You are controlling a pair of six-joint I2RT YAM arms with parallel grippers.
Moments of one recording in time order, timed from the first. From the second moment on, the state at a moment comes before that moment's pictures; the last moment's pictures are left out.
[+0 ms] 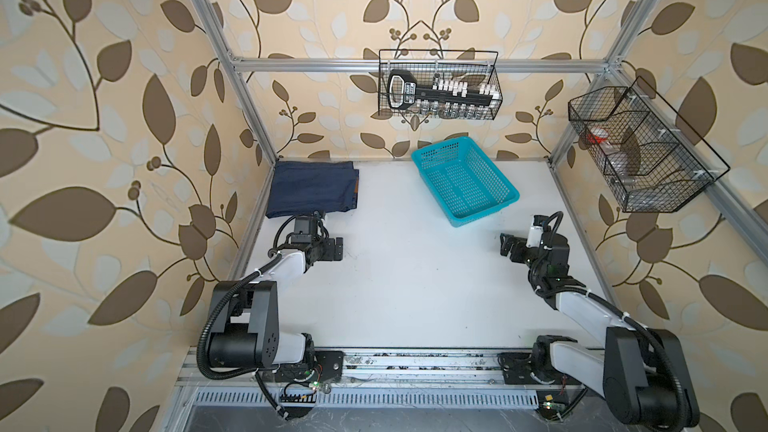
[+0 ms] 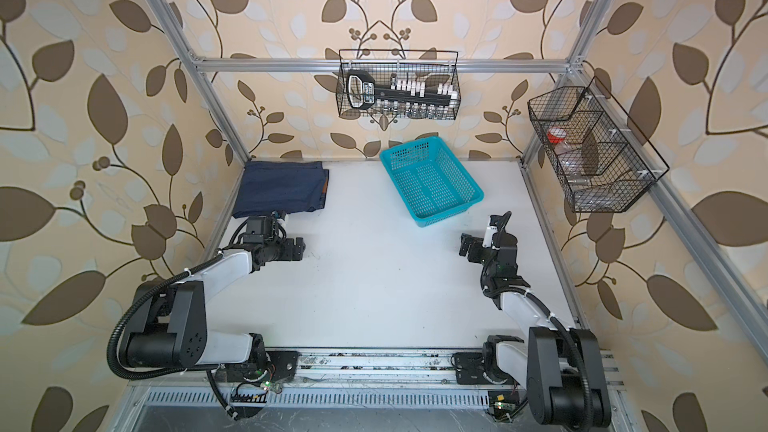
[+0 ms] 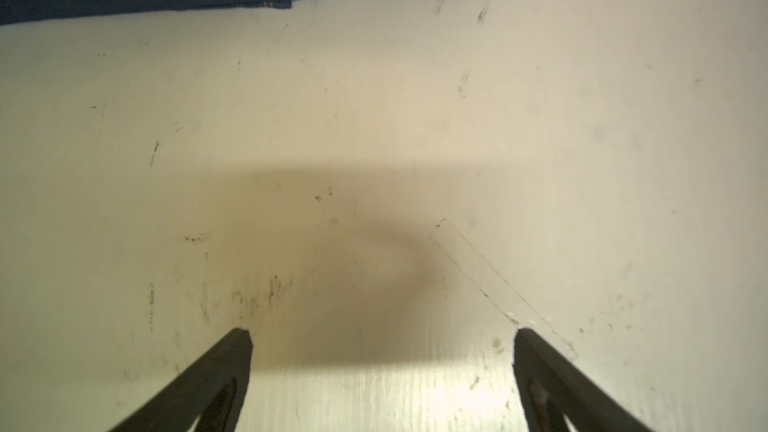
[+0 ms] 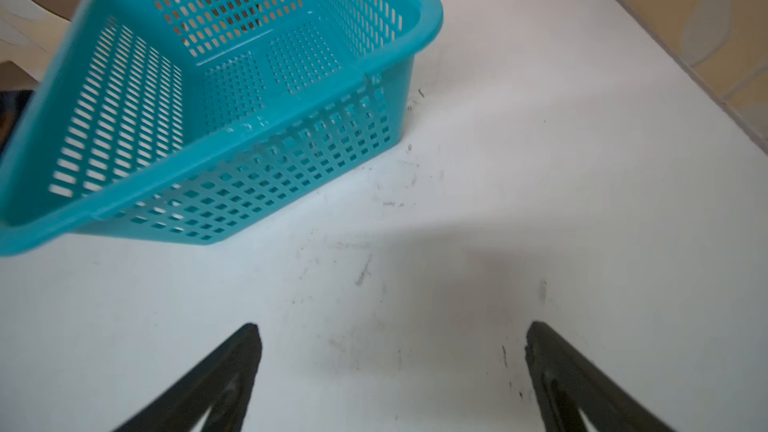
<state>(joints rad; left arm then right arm) 0.03 1.38 0.58 -0.10 0.07 -0.02 -0.05 1.18 0.30 0.37 0.01 0.13</state>
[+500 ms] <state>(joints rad) 0.03 1.52 0.52 0.36 0.02 -0.06 0.01 1.35 0.18 0.90 0.08 0.02</state>
